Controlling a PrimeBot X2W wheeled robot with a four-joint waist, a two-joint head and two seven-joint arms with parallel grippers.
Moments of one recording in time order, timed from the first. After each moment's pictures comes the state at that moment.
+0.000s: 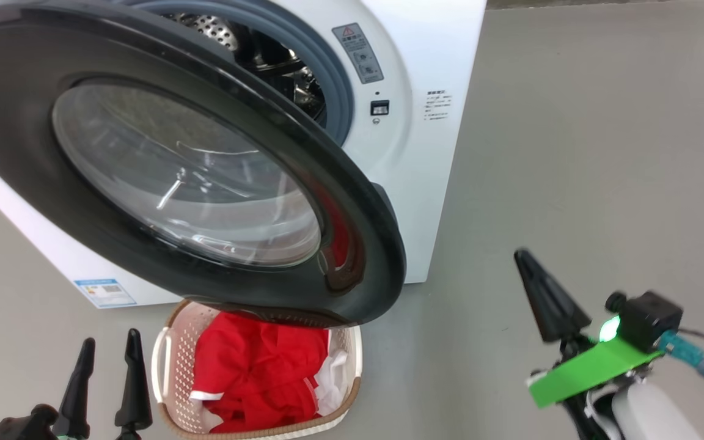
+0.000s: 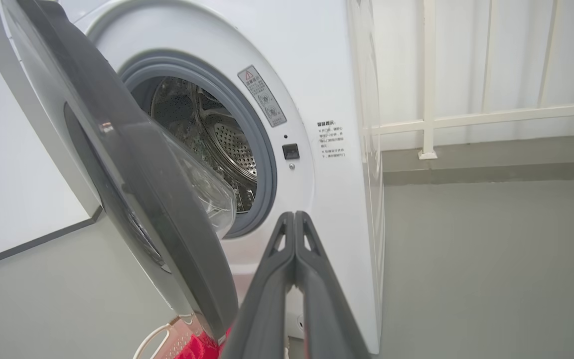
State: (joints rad) left arm 0.02 0.08 -0.01 0.12 -0.42 -0.10 -0.25; right arm -0.19 -0.19 0.23 0.19 0.44 0.13 -0.26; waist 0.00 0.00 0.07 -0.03
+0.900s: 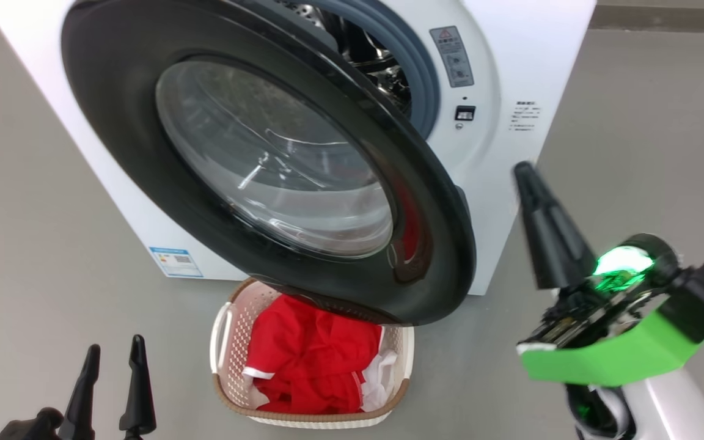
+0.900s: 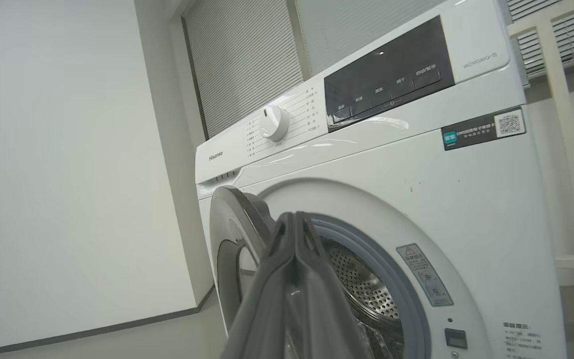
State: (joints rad) left arm 0.02 0.06 0.00 0.16 -0.42 -0.11 -0.25; right arm -0.25 -0.16 0.26 -0.20 0.51 0.13 -0.26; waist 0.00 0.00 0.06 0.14
